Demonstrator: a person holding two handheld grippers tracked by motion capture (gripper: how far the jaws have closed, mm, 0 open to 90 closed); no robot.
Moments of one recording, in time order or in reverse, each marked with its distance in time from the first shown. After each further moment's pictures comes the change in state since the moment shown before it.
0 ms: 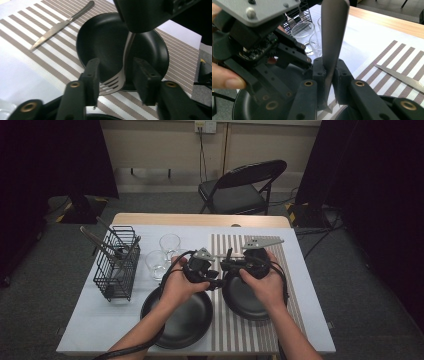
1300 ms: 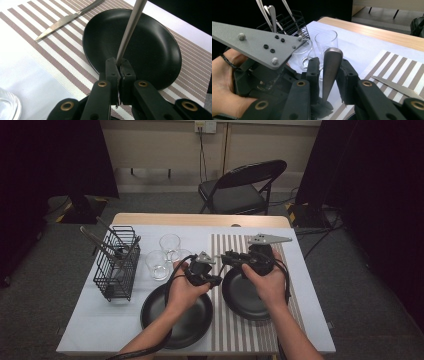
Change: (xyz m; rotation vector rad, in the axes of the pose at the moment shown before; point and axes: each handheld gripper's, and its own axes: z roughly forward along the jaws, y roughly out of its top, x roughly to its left) left arm -0.002 -0.011 0.010 -0.007 0.079 -0.068; right arm -0.001 0.008 -0.010 -0.111 -0.024 0.052
